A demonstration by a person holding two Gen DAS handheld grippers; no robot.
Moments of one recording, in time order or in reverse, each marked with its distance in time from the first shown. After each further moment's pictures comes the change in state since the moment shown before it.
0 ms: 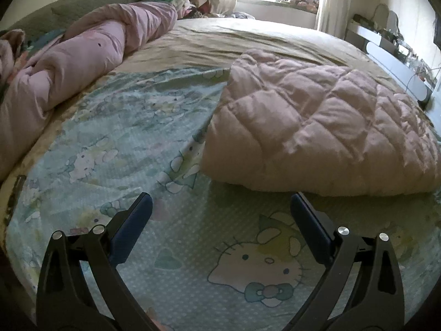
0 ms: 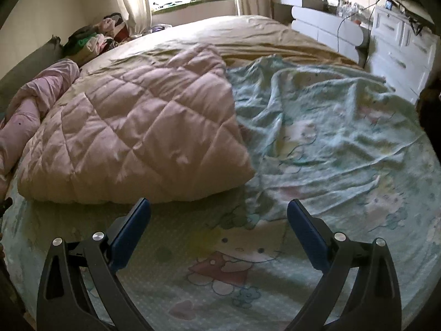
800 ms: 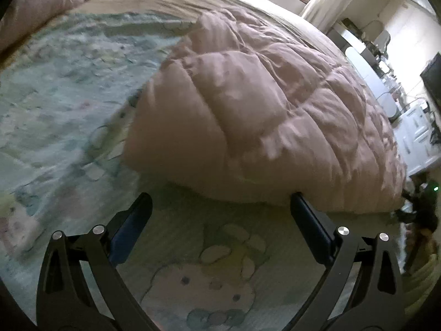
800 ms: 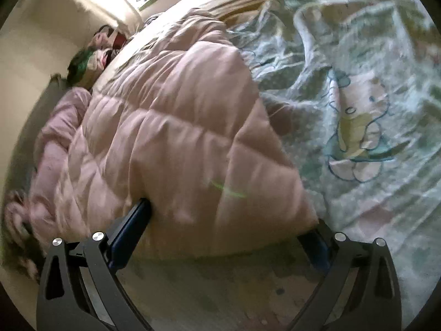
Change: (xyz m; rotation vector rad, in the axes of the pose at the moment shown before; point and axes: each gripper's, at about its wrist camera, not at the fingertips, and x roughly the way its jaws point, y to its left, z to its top) left arm 0.070 0.001 0.019 -0.171 0.213 -0.336; right arm 0.085 -0.025 0.044 0.308 0.196 0.304
